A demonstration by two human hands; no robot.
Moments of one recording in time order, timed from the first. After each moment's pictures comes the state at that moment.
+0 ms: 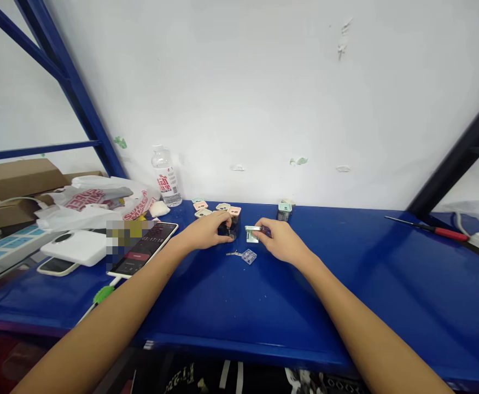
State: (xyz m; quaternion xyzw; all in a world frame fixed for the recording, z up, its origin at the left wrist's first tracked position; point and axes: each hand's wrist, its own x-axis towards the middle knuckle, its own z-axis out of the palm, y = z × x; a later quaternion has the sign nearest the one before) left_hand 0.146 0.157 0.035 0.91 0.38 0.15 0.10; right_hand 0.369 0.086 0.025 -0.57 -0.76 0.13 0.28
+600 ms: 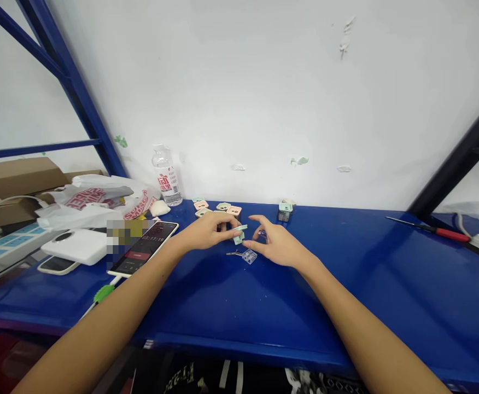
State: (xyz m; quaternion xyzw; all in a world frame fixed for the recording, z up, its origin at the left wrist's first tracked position) left_hand 0.152 0.144 0.045 0.92 0.28 0.21 0.19; right_hand 0.364 0.078 0.029 -0.53 -0.77 0.24 0.27
